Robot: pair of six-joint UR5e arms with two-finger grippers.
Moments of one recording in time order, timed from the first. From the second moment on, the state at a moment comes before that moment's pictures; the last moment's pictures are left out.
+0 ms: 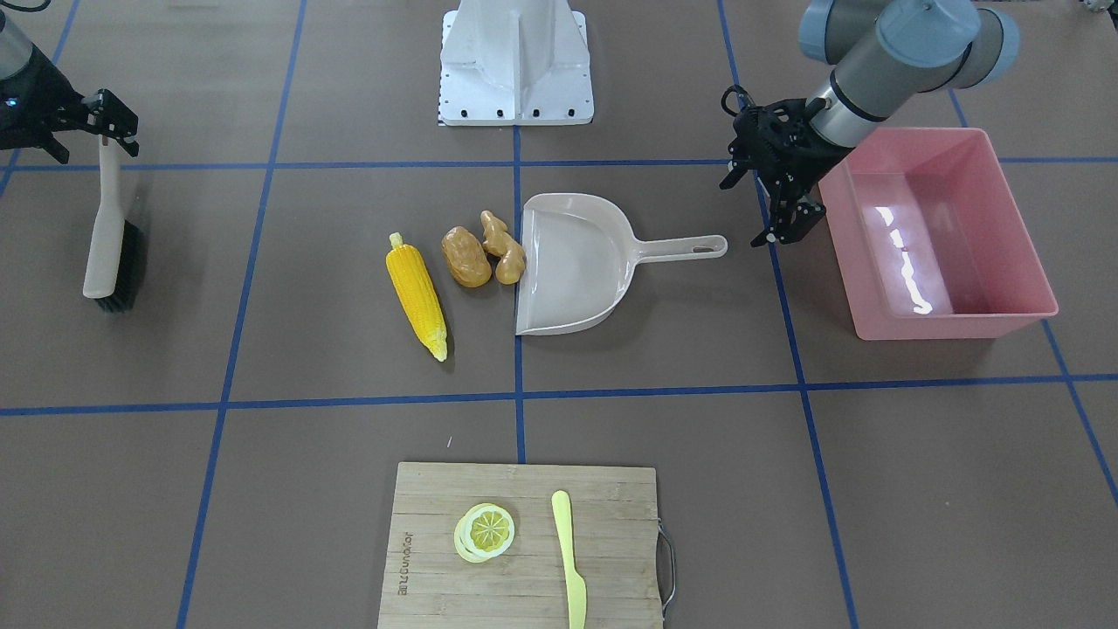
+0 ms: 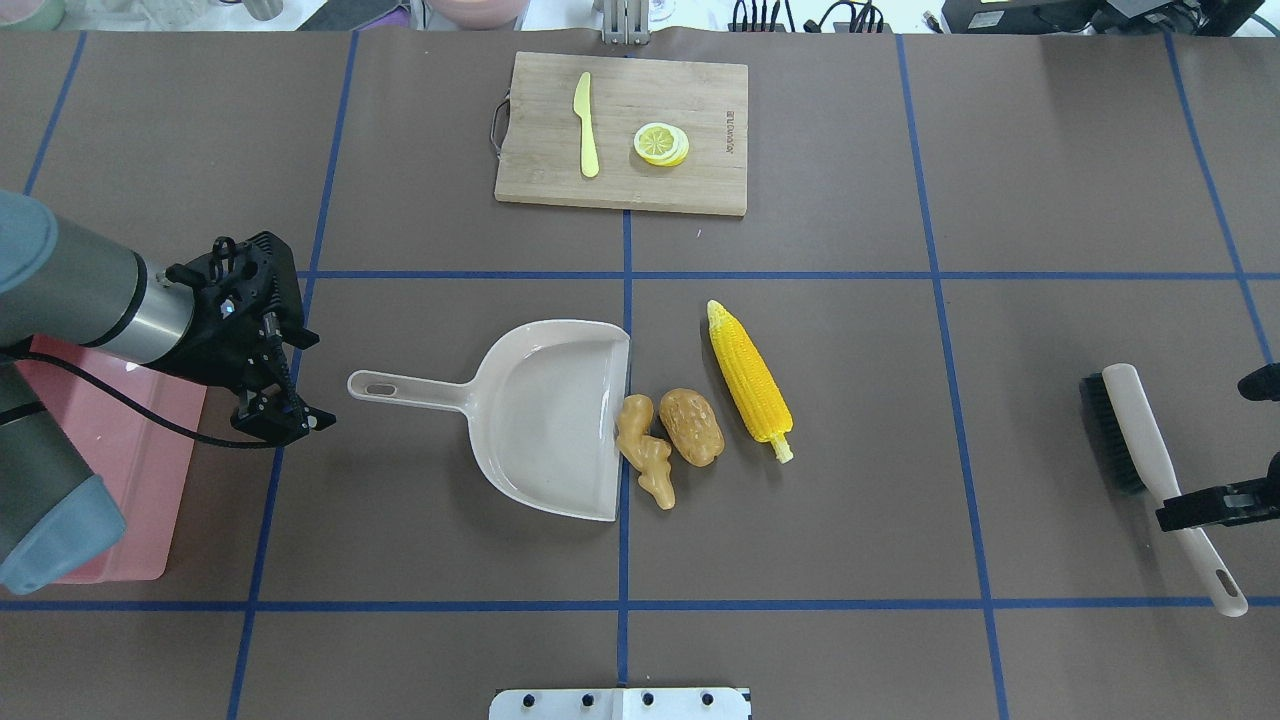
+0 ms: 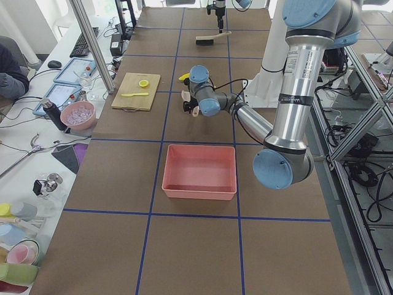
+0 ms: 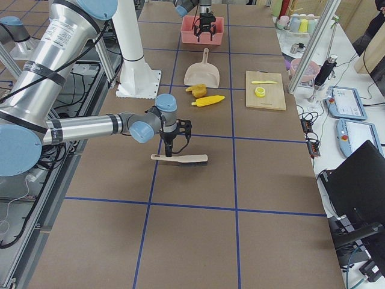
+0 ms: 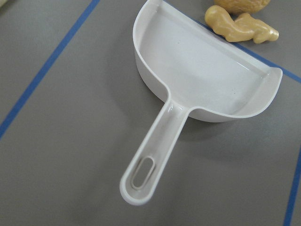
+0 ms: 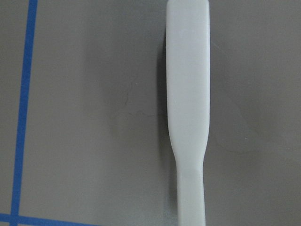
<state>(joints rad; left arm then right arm) -0.74 -1.74 -1.95 -1.99 -2.15 0.15 0.74 -2.07 2.12 -1.02 2.09 0.87</state>
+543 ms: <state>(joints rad) -0.74 -1.81 -1.94 -1.86 -2.12 0.22 0.67 -2.08 2.08 -1.01 2.06 0.87</state>
